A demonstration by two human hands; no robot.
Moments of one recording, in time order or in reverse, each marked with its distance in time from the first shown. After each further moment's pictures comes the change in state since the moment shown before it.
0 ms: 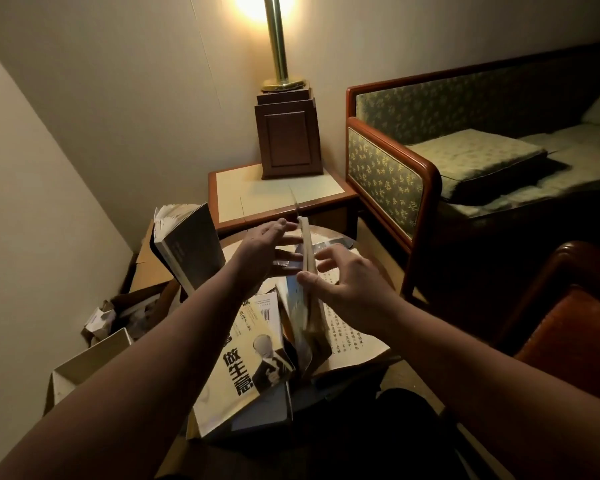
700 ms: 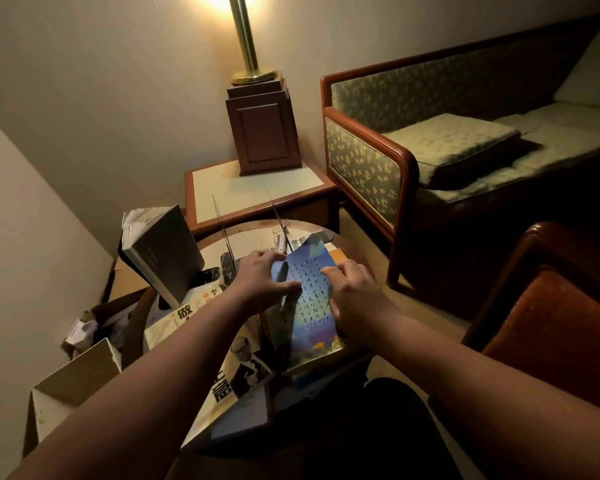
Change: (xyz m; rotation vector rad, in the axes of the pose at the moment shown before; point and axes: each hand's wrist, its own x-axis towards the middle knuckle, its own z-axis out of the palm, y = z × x) left_hand 0.026 -0.062 0.028 0.945 0.071 -0.037; right_hand -0.015 0.065 -0.001 -0.452 -0.079 0.058
